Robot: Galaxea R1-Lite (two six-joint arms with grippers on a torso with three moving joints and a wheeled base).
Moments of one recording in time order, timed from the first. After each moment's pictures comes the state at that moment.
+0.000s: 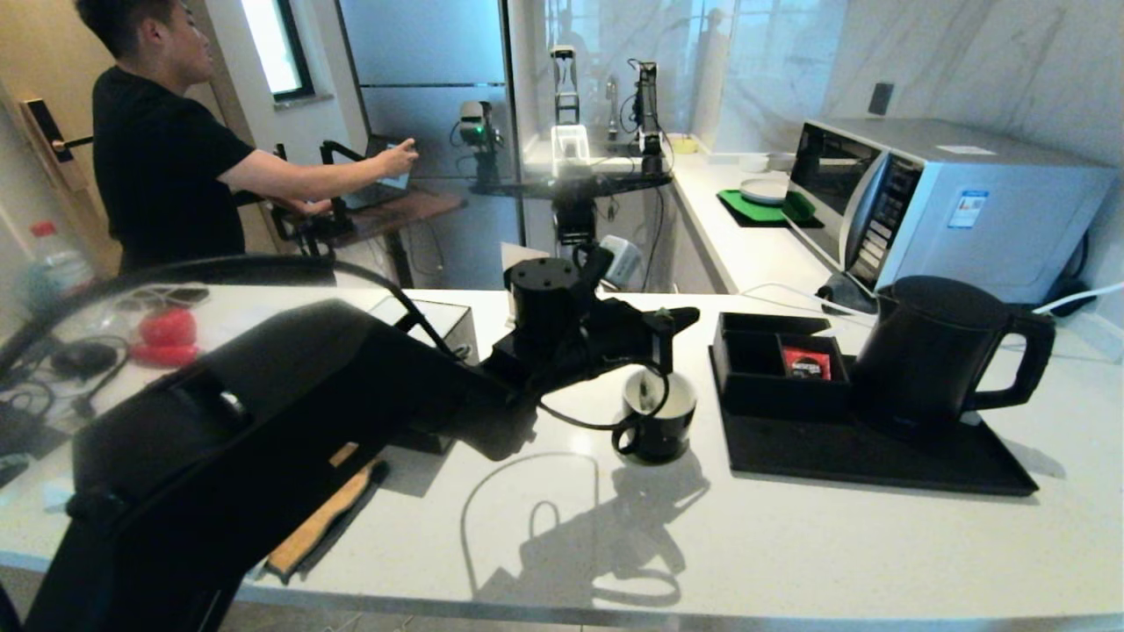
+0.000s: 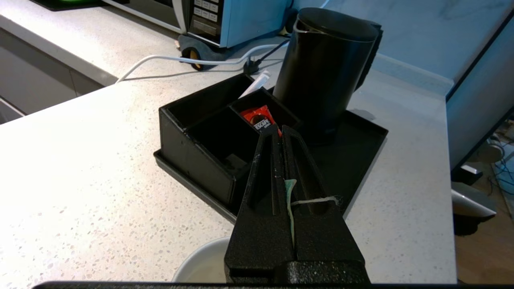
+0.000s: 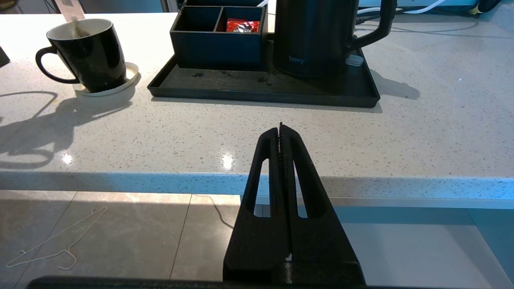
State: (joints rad) left arm -0.64 2.35 -1.44 -0.97 -0.45 -0.23; right arm 0.00 0.00 0.00 0.00 -0.02 0.02
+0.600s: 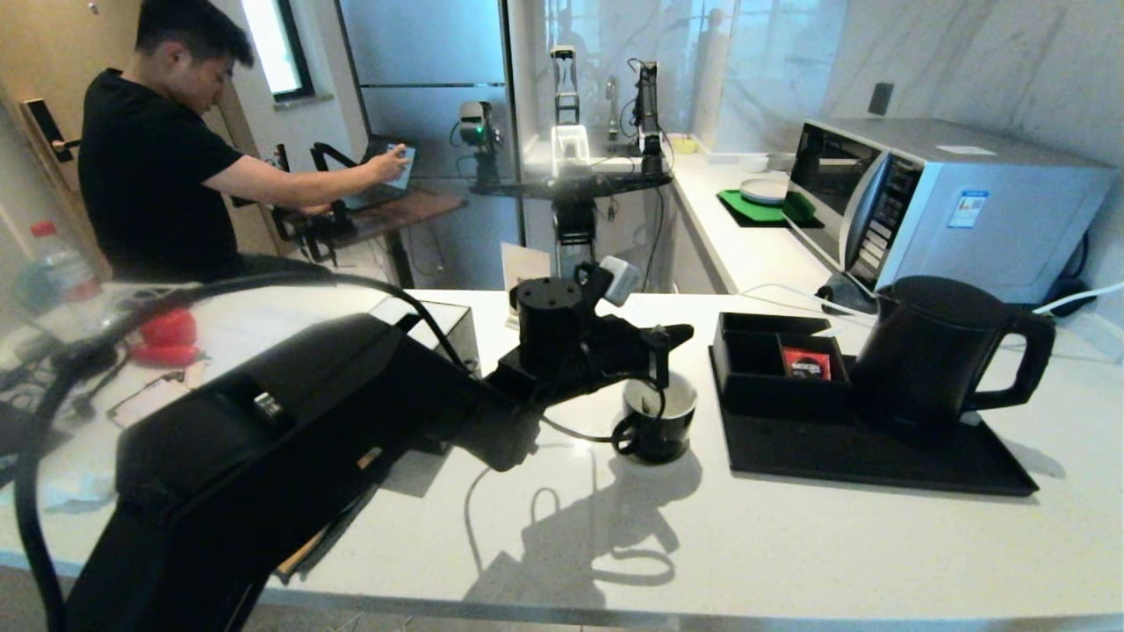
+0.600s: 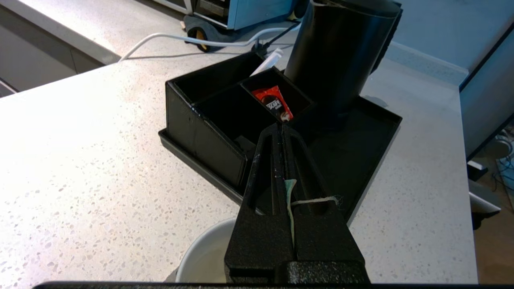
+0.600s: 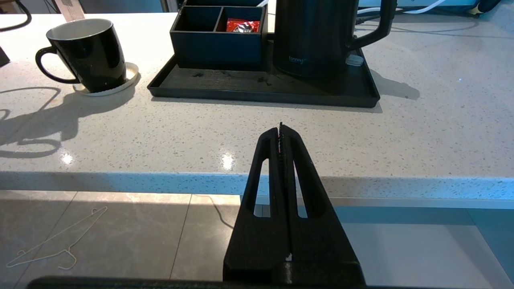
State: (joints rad) left arm -0.64 2.41 -1.44 -0.99 -0.45 -0.22; right arm 0.00 0.00 0.00 0.00 -0.02 0.02
